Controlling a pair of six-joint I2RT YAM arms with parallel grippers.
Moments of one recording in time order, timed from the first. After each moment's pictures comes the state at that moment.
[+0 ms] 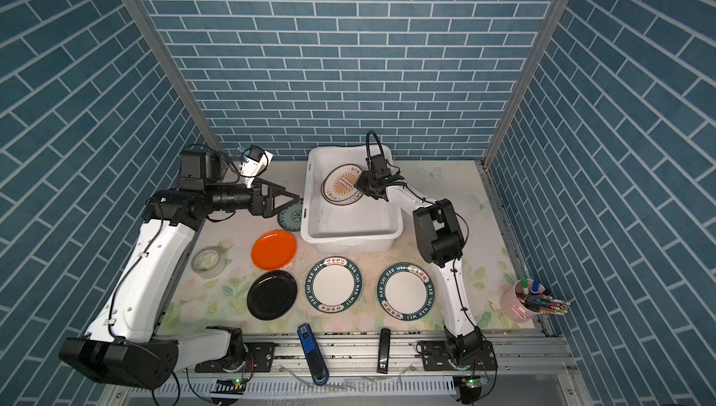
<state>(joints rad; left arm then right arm) -0.12 1.26 1.48 -0.89 0.90 0.01 0.51 2.29 1.85 -0.29 -0.18 0.90</state>
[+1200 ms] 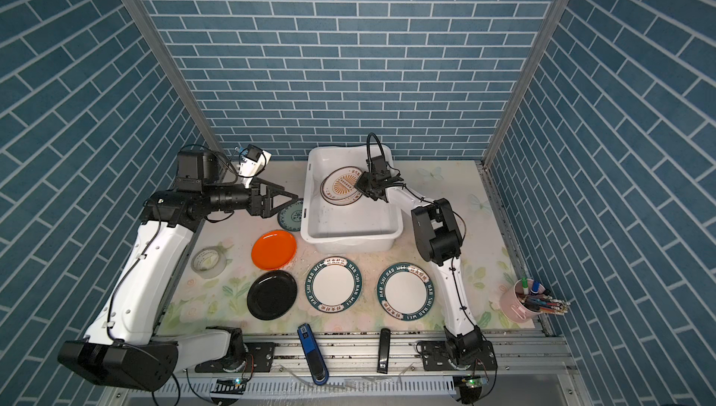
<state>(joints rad) -0.12 1.25 1.48 -0.89 0.90 0.01 0.51 2.32 1.85 -0.25 -0.20 0.95</state>
